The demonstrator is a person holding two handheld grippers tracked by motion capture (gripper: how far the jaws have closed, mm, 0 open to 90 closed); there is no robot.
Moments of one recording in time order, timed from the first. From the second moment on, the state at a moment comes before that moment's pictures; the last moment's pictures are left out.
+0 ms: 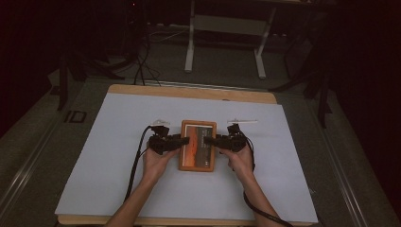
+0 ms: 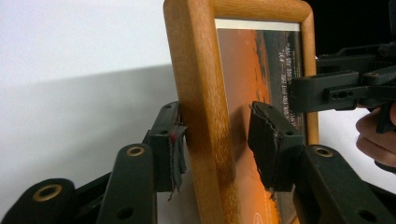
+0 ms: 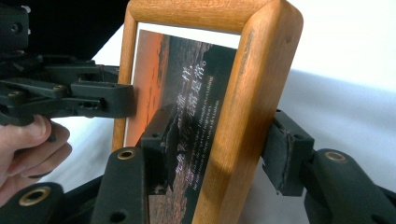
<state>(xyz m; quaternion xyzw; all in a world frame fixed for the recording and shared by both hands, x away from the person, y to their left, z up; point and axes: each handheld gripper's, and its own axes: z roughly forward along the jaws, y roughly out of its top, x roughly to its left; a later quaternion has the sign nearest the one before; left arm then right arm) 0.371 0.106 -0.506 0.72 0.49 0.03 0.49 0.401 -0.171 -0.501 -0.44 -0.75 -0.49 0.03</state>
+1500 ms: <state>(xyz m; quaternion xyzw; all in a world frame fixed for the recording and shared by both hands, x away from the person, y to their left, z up) 0.365 0.116 -0.509 0.73 0.49 0.09 0.46 0.407 -0.180 -0.498 -0.47 -0.77 -0.43 -0.06</state>
